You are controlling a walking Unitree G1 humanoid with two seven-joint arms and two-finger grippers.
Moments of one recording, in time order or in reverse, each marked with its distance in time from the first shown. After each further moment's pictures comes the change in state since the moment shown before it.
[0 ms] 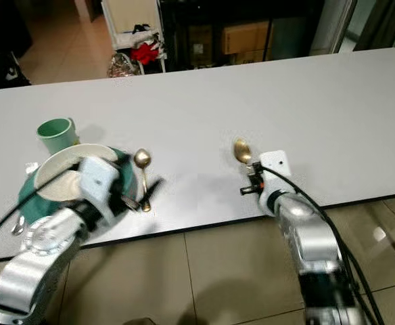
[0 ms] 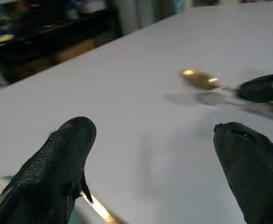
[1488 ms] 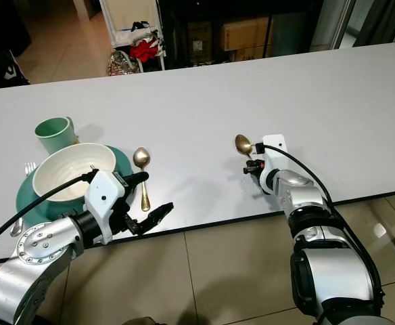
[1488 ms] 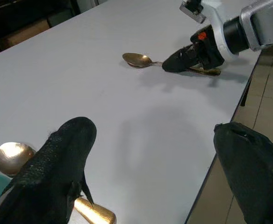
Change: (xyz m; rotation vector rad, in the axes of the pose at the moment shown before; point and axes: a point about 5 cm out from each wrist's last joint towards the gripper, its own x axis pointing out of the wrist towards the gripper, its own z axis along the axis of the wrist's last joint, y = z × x) left arm -0.013 -0.009 -0.001 0.003 0.074 -0.158; right arm 0.055 -0.023 0.016 0.105 0.037 0.054
